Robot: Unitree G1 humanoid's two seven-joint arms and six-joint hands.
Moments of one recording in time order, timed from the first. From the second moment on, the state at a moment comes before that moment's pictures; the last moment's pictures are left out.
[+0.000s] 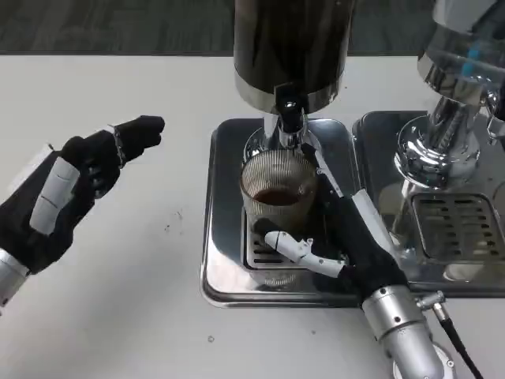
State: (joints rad) left arm -0.35 0.43 0.27 0.84 -0.36 -0.61 -0.93; right arm -0.18 -0.05 0.19 0.53 -0.32 -0.43 -0.11
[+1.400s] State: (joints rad) left arm -0.30 0.45 0.28 0.83 -0.36 -0.59 -0.91; right arm -0.16 0.01 0.30 0.52 -0.52 -0.32 -0.50
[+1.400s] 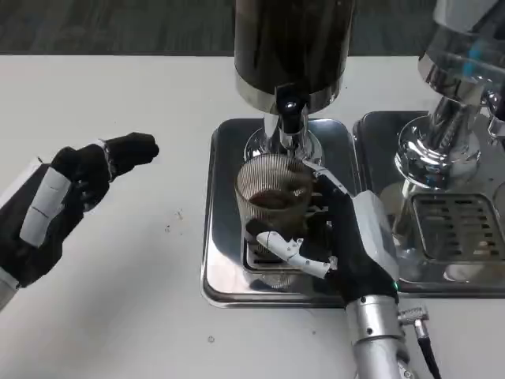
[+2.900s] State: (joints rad) left arm -0.33 0.44 0.26 0.86 -0.34 -0.58 -0.90; right arm -0.04 -0.05 0.32 0.45 -0.68 -0.37 -0.81
